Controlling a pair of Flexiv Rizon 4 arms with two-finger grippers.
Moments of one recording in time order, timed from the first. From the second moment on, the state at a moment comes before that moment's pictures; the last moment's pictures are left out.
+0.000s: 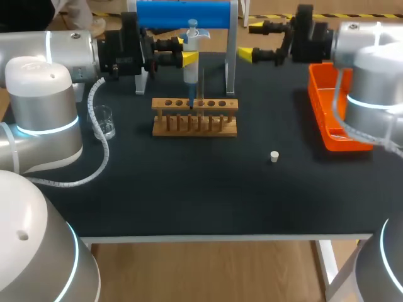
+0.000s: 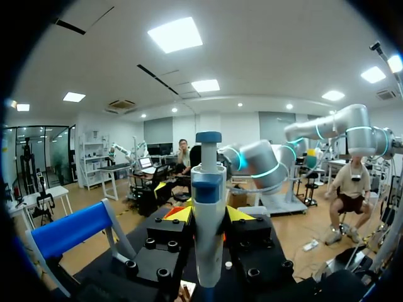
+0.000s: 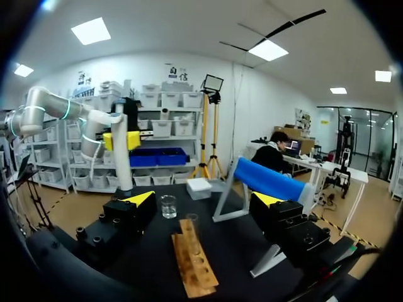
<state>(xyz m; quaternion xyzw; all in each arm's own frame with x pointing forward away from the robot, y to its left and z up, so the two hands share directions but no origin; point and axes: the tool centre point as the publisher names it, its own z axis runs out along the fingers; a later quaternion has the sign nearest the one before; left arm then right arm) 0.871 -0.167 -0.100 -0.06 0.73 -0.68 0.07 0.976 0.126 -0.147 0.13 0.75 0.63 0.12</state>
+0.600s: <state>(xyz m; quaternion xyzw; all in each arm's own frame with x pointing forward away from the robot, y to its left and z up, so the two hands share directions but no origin) 0.871 -0.167 -0.100 -0.06 0.73 -0.68 0.07 1.052 0.133 -0.165 0.13 0.77 0.61 0.14</state>
